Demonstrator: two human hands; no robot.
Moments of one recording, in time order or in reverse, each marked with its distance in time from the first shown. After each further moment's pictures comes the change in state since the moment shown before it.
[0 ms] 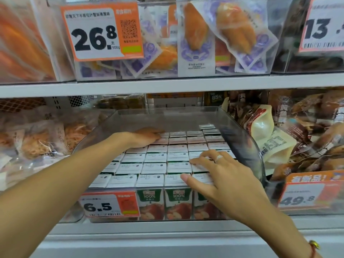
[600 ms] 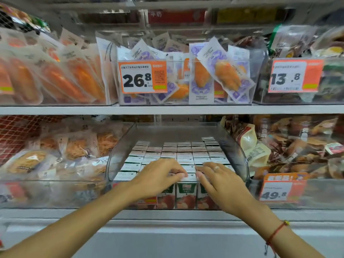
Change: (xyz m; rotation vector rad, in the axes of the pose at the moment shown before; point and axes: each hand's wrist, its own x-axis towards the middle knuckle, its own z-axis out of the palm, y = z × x) left_hand -0.179 0.080 -0.012 -0.220 0.145 0.269; right_hand -0.017 -0.014 -0.009 -0.003 -0.037 0.012
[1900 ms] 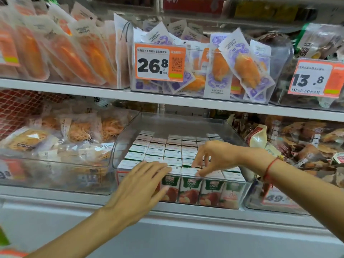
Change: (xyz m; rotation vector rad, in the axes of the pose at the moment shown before) left_hand -0.075 -0.007 0.017 0.480 0.266 0.016; right_hand 0.085 0.002 -0.049 0.048 -0.532 -0.306
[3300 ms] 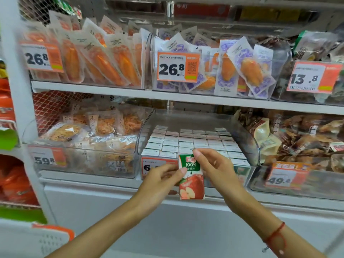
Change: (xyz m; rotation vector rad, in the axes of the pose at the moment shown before) left_hand -0.032 0.039 -0.061 -1.308 -0.102 -0.593; right_hand -0.053 -0.126 0.073 1.230 0.736 0.202
